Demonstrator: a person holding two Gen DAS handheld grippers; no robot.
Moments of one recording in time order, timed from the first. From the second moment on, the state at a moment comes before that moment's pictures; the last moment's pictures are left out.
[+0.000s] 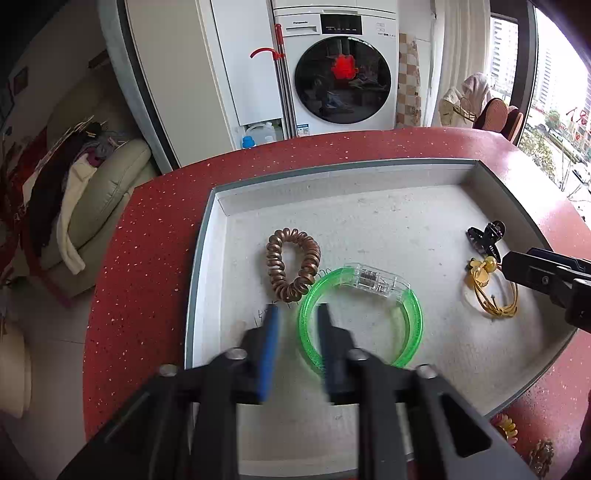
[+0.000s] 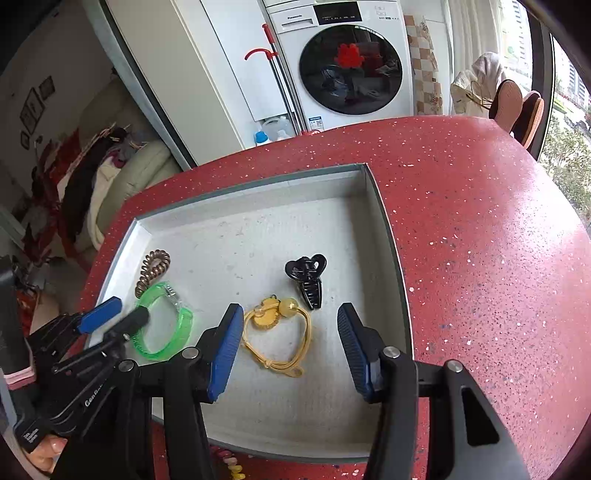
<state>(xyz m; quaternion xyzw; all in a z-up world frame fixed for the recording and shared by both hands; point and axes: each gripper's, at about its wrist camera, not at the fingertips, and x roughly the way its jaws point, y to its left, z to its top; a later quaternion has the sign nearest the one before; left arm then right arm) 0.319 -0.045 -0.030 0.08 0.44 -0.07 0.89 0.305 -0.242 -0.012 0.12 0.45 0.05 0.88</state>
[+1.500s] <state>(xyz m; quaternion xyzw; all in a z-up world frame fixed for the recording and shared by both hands) 0.149 0.009 -0.024 0.03 0.45 -0.05 0.89 0.136 -0.226 -0.003 0.08 0.46 0.05 0.88</state>
